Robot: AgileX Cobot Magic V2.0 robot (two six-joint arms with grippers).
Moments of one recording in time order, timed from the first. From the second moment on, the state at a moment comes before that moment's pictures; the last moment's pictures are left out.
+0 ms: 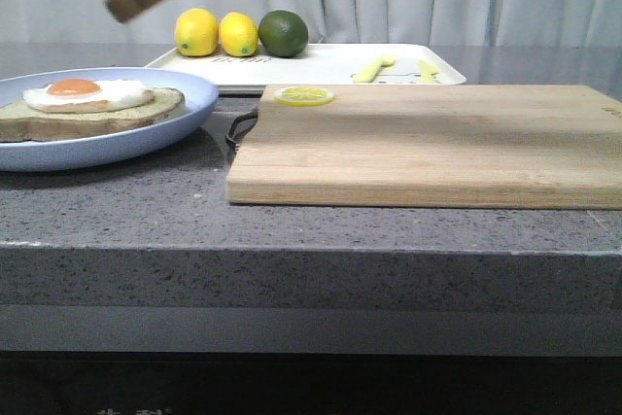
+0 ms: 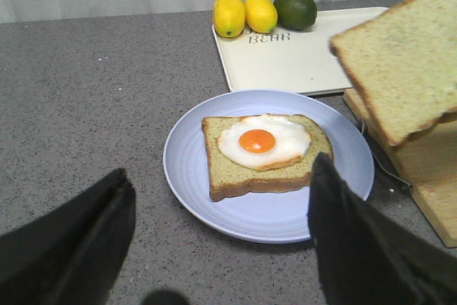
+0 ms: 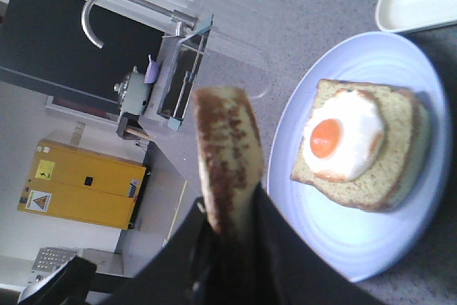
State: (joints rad) left arm -0.22 0.44 -0.71 0.01 0.64 0.00; right arm 0.35 1.59 -1.14 1.74 0.73 -0.77
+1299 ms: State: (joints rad) left arm -0.22 0.44 -0.71 0.00 0.64 0.00; right arm 0.63 1.99 -1.51 1.80 0.32 -0.54
